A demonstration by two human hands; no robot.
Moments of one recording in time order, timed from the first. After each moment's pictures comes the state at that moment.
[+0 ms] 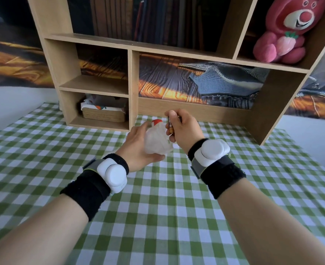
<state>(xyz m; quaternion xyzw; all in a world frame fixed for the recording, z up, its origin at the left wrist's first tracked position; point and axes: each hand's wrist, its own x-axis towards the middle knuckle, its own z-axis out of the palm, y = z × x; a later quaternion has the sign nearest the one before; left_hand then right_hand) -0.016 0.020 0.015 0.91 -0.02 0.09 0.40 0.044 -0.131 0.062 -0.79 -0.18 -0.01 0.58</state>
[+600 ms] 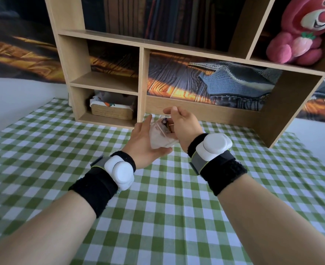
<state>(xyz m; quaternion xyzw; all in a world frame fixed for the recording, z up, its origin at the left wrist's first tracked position) -0.018 0.024 0.016 0.91 0.02 0.11 0.41 0.040 -0.097 0.067 -0.78 -0.14 0.03 0.61</state>
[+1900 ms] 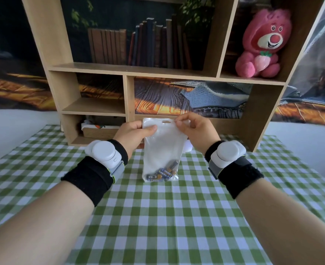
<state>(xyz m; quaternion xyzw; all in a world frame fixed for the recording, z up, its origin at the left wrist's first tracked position) -0.006 0.015 0.089 0.74 0.04 0.10 0.66 0.041 -0.183 0.102 -0.80 -0.23 -0.09 0.55</state>
